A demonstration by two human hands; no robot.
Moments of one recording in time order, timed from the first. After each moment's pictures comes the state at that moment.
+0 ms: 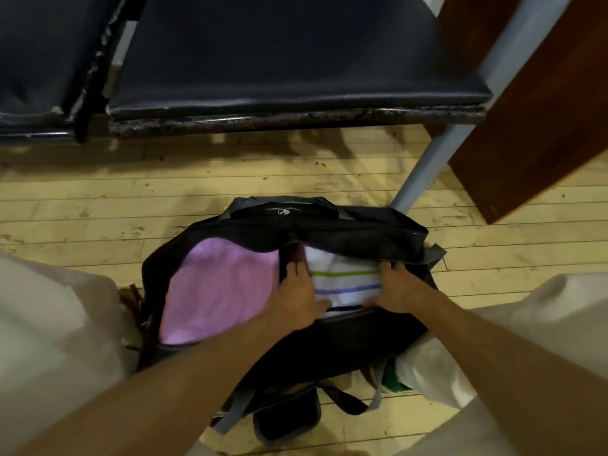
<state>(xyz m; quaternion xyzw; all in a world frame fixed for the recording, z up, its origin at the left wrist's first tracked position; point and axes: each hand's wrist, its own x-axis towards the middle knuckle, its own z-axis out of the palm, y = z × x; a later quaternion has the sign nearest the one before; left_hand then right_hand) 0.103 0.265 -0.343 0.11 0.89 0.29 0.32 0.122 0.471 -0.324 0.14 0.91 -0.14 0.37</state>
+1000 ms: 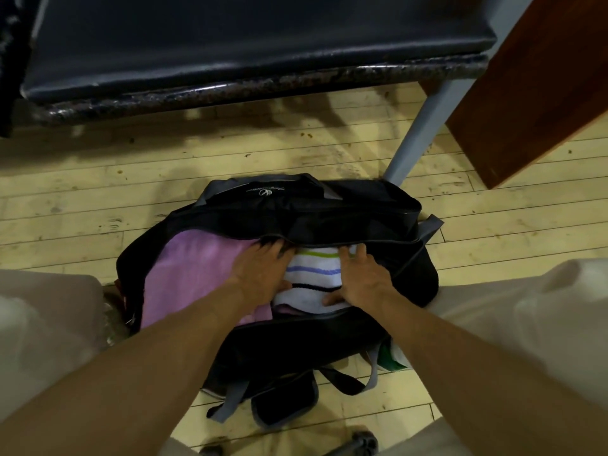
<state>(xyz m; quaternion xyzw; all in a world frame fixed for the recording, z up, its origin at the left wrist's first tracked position) 0.062 0.239 -0.363 0.39 0.90 -0.08 0.20 0.123 0.427 -0.352 0.11 0.92 -0.10 0.35</state>
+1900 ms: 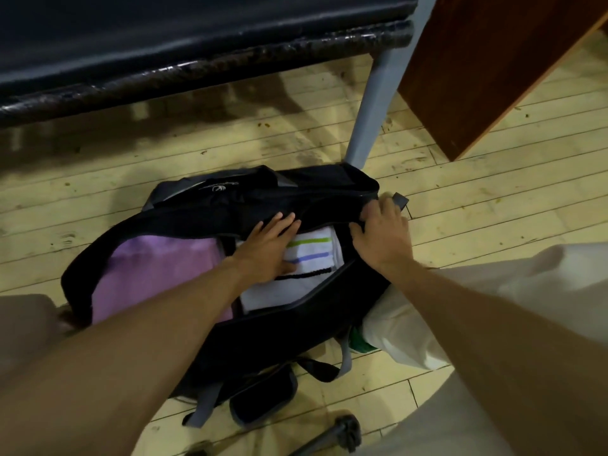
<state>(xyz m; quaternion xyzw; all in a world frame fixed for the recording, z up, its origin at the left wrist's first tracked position) 0.053 0.312 -0.368 0.38 0.87 0.03 0.31 0.134 0.518 -0.354 0.23 0.96 -0.16 0.05</state>
